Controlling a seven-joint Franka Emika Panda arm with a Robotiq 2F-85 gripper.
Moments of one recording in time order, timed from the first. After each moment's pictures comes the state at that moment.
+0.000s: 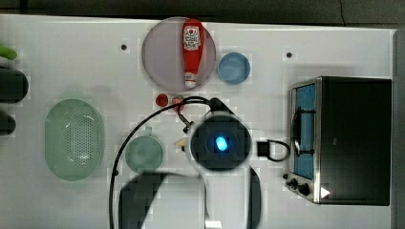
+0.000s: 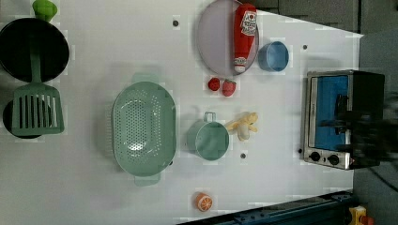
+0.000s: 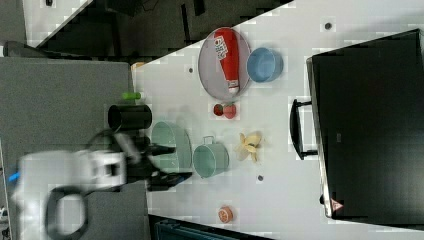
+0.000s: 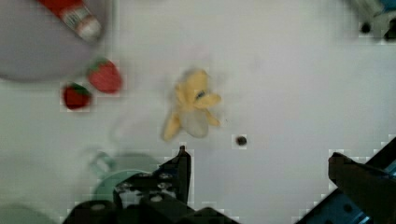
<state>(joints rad) -0.02 -0.24 0.01 -2.28 -0.01 0.34 -0.02</state>
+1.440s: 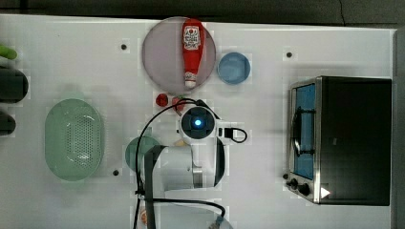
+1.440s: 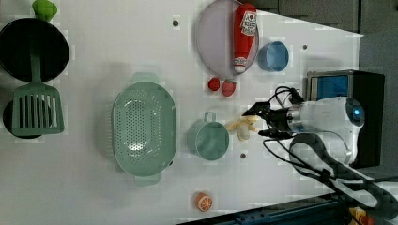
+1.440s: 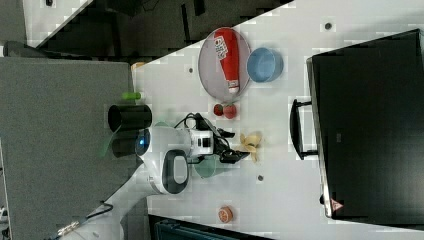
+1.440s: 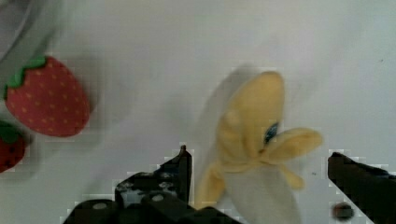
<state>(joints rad) -0.02 0.29 0.07 -2.42 -0.03 1.01 0.10</state>
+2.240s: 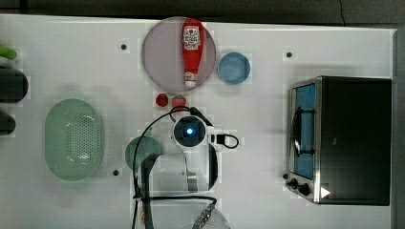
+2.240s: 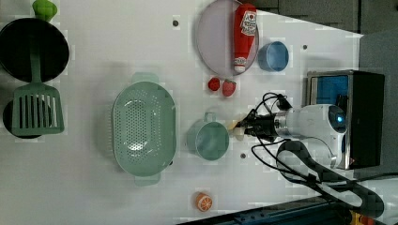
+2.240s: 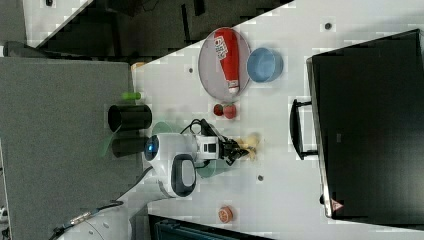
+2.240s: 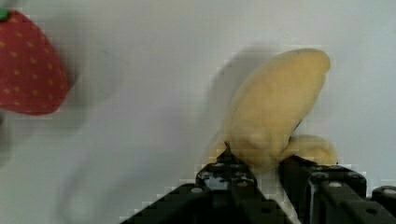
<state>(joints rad) -0.01 0.35 0.09 -2.46 -0.05 1.11 0.14</state>
